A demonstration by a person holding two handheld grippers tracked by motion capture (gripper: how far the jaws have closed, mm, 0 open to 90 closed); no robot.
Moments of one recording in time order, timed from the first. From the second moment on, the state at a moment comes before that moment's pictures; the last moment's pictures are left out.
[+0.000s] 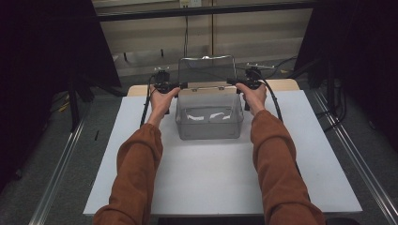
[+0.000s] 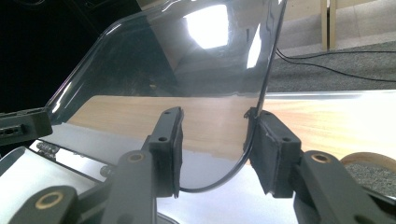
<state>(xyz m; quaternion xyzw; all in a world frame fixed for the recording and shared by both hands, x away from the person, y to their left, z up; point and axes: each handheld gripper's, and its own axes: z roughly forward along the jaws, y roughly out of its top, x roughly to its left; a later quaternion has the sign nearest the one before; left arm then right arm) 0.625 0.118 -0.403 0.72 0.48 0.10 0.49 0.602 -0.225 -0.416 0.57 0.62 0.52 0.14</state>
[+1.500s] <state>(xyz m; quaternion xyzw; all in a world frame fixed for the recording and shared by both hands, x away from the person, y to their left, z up) 0.625 0.116 -0.407 0.71 0.48 0.13 0.49 0.601 -0.220 -0.425 0.57 0.63 0.50 0.16</state>
